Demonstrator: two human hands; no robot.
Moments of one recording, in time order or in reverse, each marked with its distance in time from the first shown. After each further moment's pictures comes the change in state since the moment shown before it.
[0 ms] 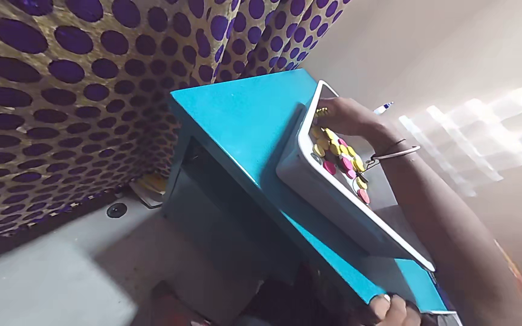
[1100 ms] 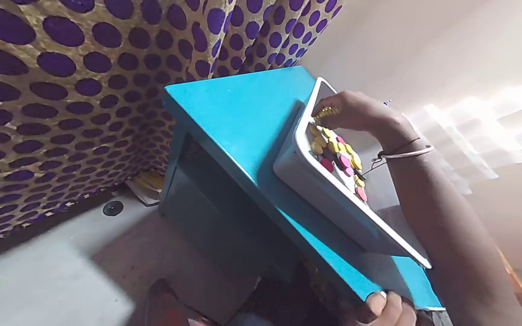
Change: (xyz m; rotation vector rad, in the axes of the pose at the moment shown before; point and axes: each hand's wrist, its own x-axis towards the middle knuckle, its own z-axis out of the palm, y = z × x) left_hand 0.001 -0.001 -0.003 0.045 -0.014 0.020; right_hand -0.015 -0.006 -0.015 0.058 -0.060 0.017
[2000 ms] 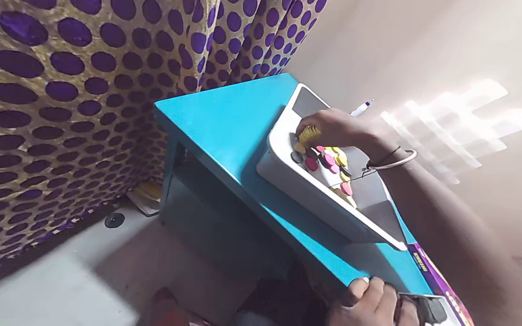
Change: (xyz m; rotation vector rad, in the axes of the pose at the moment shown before) left_hand -0.002 -0.005 -0.007 0.042 -0.038 0.005; right_hand -0.020 -0.008 0.011 -0.136 -0.060 -0.172
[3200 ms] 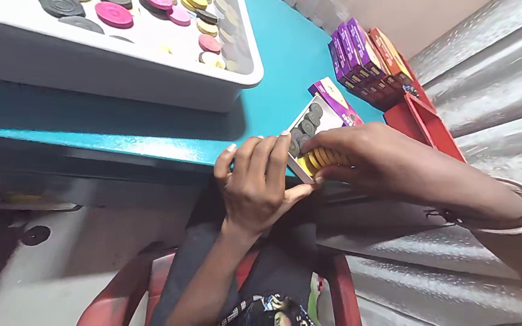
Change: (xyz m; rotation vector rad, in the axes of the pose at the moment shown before) left_hand -0.009 -0.017 0.026 0.153 0.336 0.064; right_hand -0.343 -0.101 0.110 0.265 0.085 0.300
